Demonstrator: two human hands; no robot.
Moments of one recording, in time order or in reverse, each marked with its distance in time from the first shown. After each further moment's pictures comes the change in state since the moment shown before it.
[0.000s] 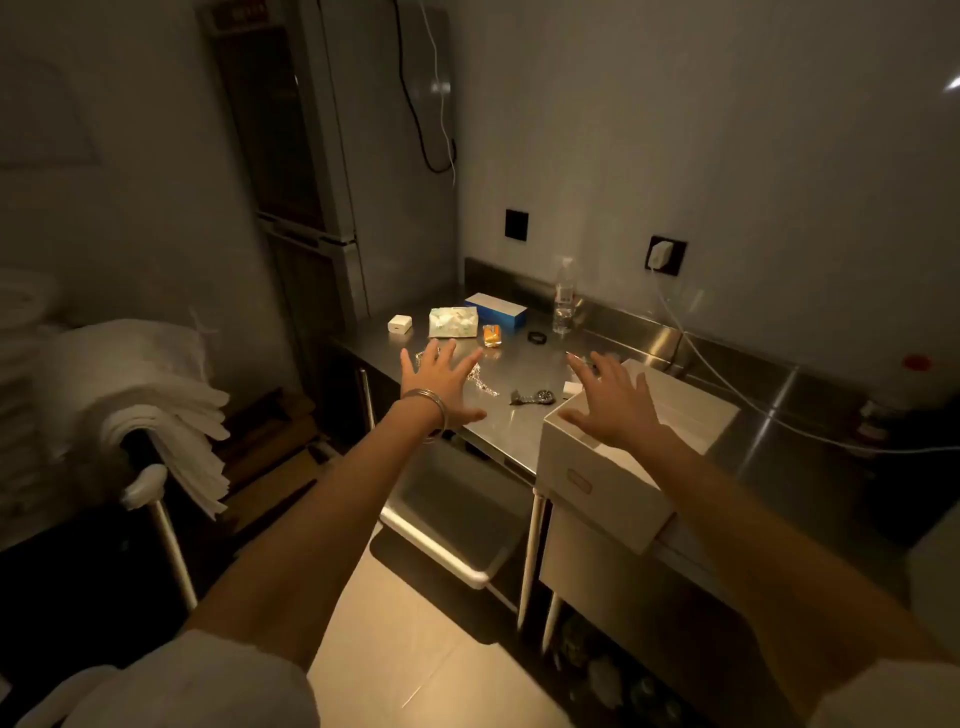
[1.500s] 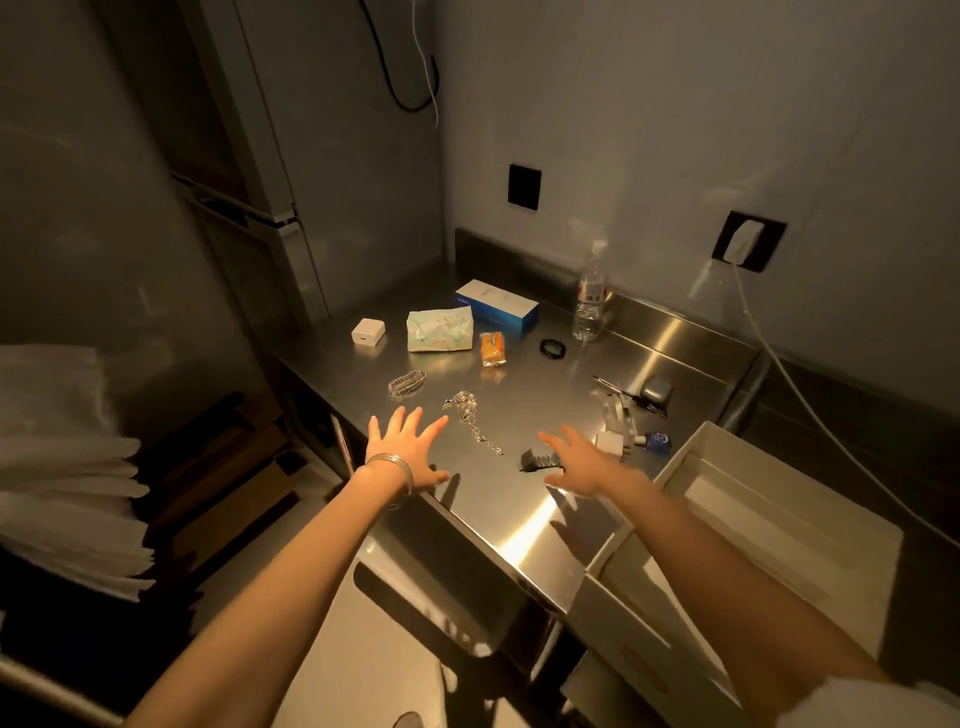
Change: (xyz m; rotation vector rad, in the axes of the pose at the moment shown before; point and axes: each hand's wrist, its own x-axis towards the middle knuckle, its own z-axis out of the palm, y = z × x) left_hand 0.233 -0.085 0.148 0.087 -0.327 -0.054; right_hand 0.250 0.037 0.157 0.180 -0.558 -0.014
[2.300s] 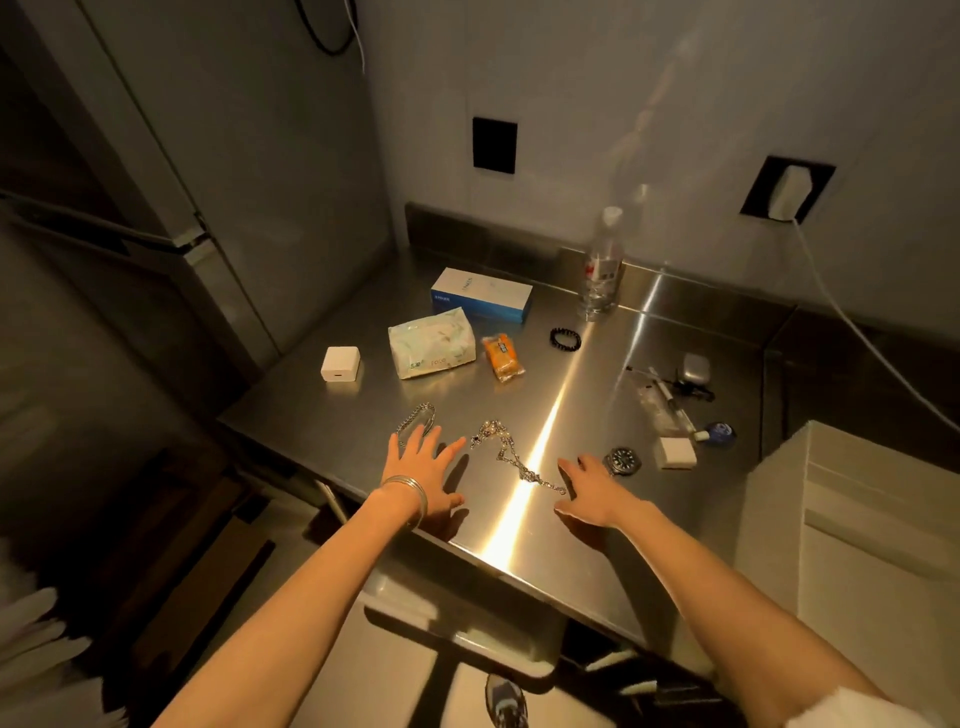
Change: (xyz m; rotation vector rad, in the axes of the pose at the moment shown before) left_hand 0.155 -0.090 0.025 0.086 -0.125 0.366; right_hand 0.126 -0.048 0.044 0.172 -0.023 0.327
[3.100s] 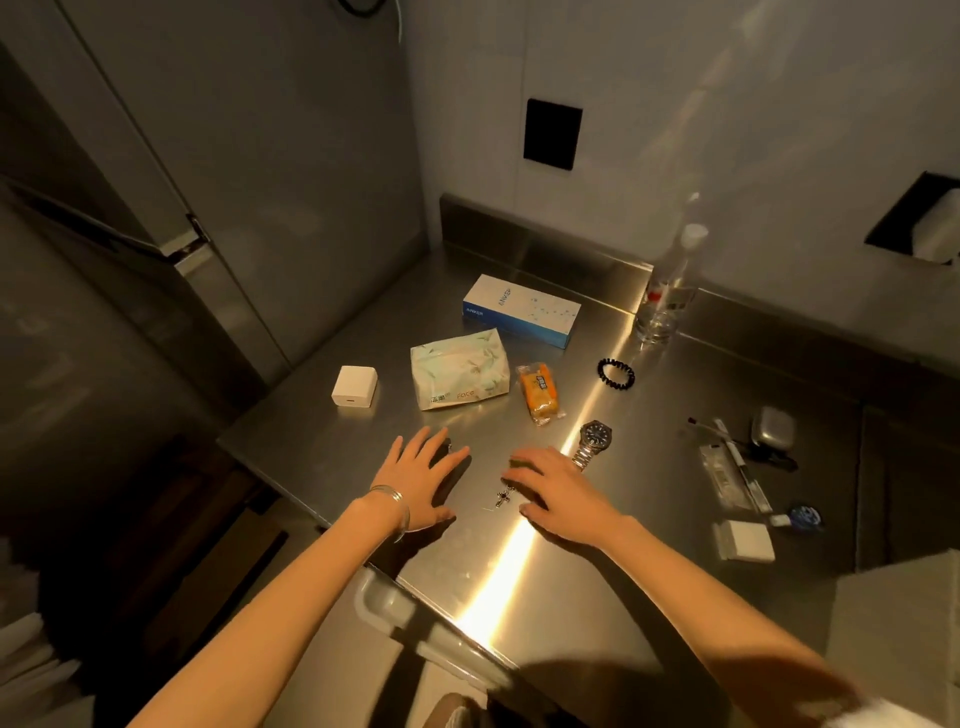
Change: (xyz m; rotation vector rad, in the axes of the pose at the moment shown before) left_hand 0.079 -0.067 0.004 -0.027 0.055 0.095; right_hand 0.113 -0.040 -0.020 -0.087 0.286 -0.626
